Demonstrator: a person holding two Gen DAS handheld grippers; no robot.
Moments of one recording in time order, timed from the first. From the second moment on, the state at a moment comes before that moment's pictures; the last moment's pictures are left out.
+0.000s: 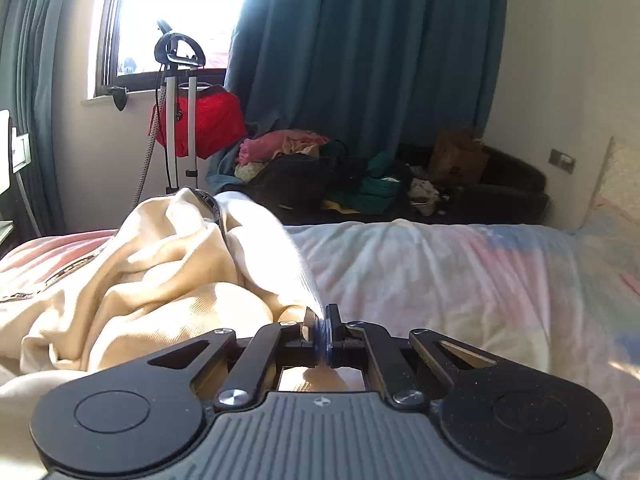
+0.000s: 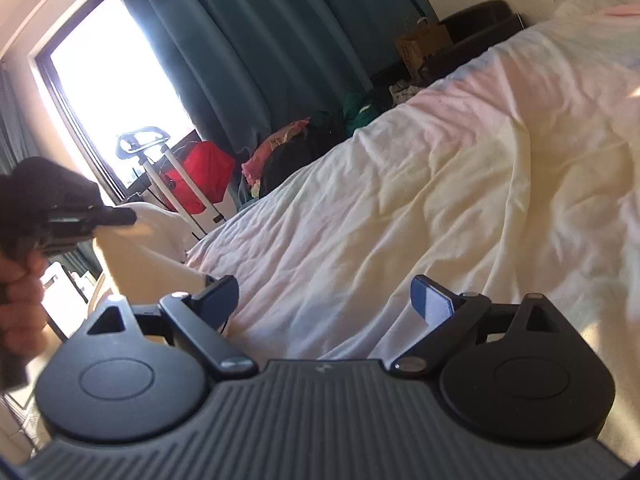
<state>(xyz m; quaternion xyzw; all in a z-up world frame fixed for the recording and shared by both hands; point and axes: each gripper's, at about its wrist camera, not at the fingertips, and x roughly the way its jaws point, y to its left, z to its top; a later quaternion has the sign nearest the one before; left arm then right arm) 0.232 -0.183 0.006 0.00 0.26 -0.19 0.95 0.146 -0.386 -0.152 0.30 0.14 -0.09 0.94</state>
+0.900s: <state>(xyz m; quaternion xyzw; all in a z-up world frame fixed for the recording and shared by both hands) 0.008 0.014 -0.002 -0.06 0.27 -0.12 0.95 0.142 -0.354 -0.172 0.50 0.22 0.09 0.83</state>
